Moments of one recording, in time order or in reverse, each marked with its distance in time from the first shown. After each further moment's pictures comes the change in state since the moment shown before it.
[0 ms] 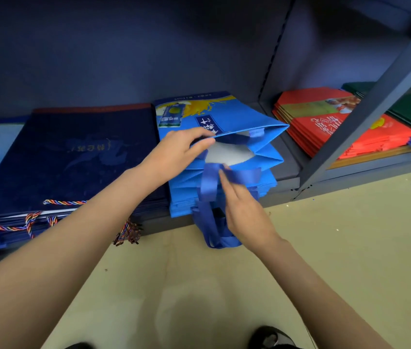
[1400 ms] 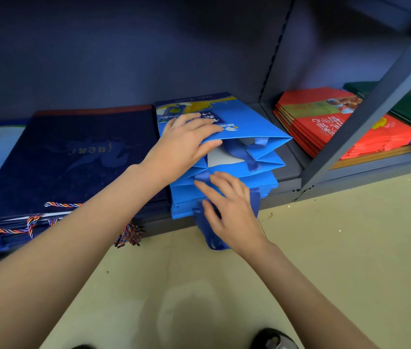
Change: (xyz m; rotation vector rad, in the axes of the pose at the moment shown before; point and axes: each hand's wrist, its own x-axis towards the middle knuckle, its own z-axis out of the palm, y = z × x) left_hand 0.007 0.003 -0.002 0.343 0.079 0.170; right_hand 0.005 -0.022 0.007 0.114 0.294 -0.123
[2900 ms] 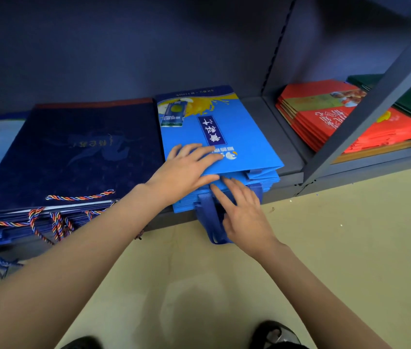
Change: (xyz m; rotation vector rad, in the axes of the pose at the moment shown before) left_hand -0.036 -0.003 0.034 0.248 -0.372 0.010; right_hand -0.027 0.030 0.013 -0.258 -0.165 0.020
